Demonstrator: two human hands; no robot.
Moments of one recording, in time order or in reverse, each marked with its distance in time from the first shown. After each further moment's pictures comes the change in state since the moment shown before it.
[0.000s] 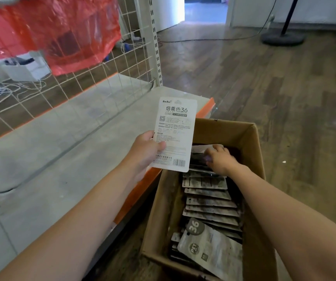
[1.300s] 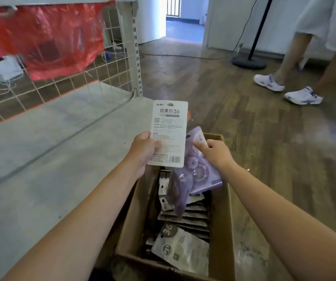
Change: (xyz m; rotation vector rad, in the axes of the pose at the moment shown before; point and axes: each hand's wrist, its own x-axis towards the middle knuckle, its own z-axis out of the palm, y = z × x) left_hand 0.005 0.018 0.039 -0.106 -0.030 0.062; right_hand -0.090 -0.006 -0.072 0.784 0.383 0.034
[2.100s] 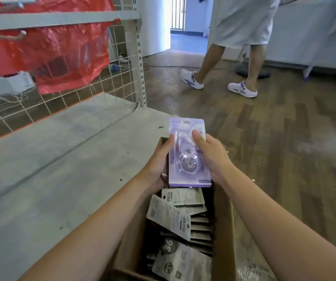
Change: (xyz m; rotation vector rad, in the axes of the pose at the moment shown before) left_hand -0.006 -0.003 0.029 -0.411 -0.417 0.012; right_hand -0.007 -0.036 0.004 0.693 -0.132 -0.051
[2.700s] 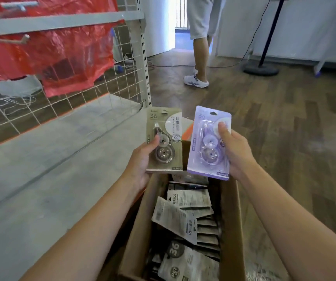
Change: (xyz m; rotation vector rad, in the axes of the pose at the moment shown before) left_hand 0.004 0.014 -0.039 -0.048 0.300 0.092; right_hand 0.015 -0.009 -0.025 0.059 0.167 -0.005
